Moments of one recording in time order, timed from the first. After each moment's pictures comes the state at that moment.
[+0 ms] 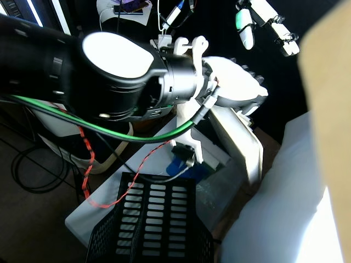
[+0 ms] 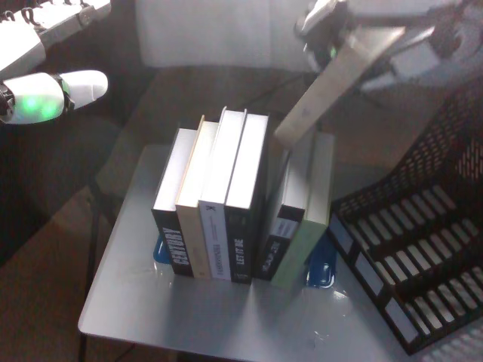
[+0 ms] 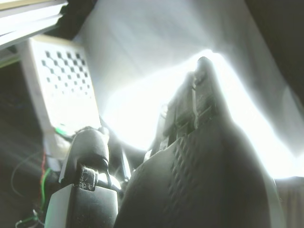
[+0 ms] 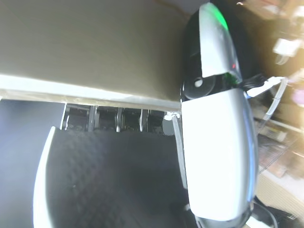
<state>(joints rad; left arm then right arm) 0.71 -1.00 1.43 -0.01 -0.85 0.40 0.13 -1.10 1.37 -1.53 0.41 0.31</state>
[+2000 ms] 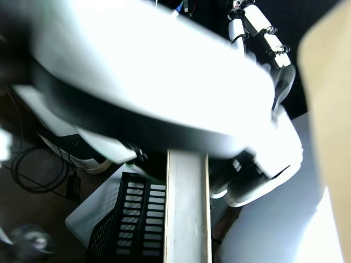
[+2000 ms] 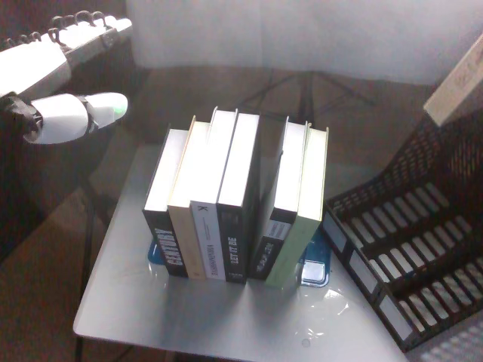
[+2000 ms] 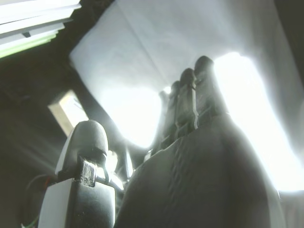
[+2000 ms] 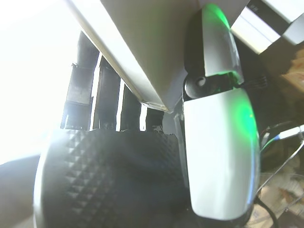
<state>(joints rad) 0.73 -1.03 1.38 -0.05 -0.83 0.41 0.54 -0.75 1.14 -2.79 0.52 1.15</state>
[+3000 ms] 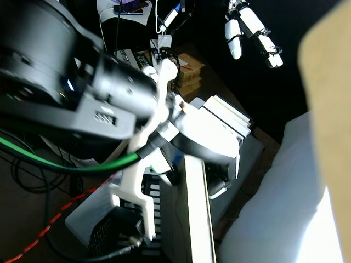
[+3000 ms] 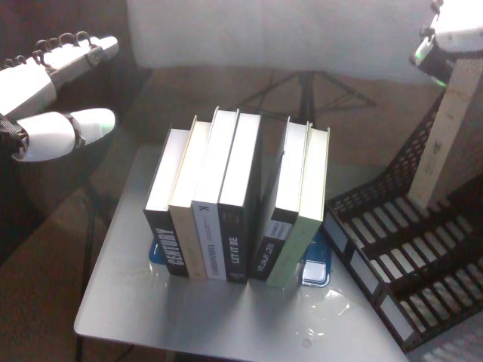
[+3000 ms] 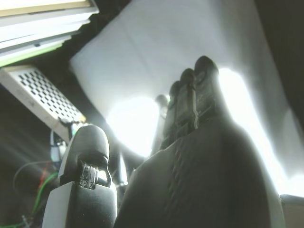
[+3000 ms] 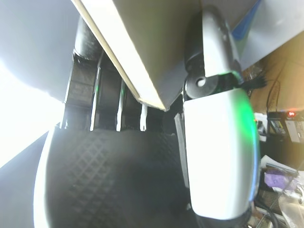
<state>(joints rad) 0.82 -1.03 1.38 -0.12 -0.89 0.39 0.16 -1.01 1.31 -2.80 0.40 1.14</state>
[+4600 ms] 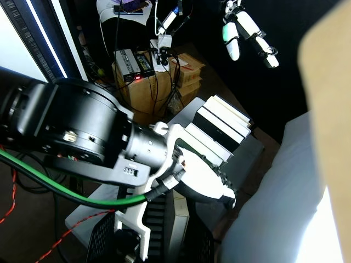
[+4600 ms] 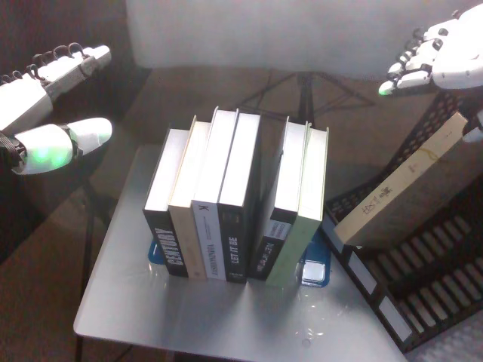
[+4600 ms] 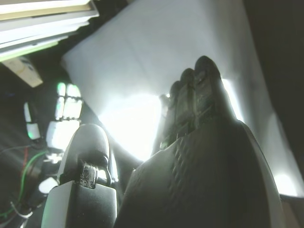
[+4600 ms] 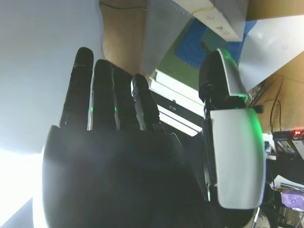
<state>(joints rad) 0.89 -1.08 1.41 -0.18 -0.98 0.35 -0.02 -1.10 1.44 -2.80 0.30 1.24</state>
